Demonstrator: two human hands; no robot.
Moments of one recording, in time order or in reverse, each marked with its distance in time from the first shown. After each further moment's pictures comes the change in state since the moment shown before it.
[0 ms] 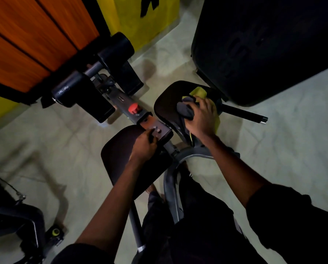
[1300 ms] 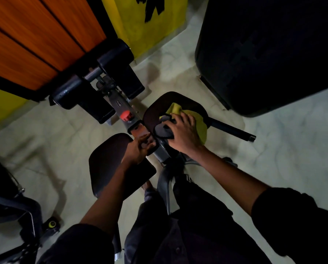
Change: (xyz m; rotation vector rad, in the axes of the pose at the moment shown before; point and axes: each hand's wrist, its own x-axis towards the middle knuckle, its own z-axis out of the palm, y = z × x) left_hand 0.028 0.022 0.024 -0.071 -0.020 -0.088; right_hand 0.018 0.016 -0.011 -0.116 -0.251 -0.350
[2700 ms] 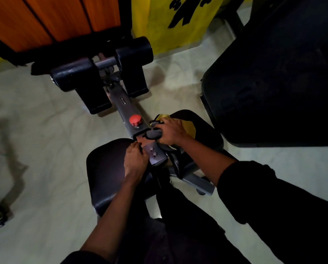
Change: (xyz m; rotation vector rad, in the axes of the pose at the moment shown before) left_hand 0.020 -0.035 -0.012 -0.163 0.338 -0.204; right_hand 0.143 -0.069 0.030 -0.185 -0.530 -0.162
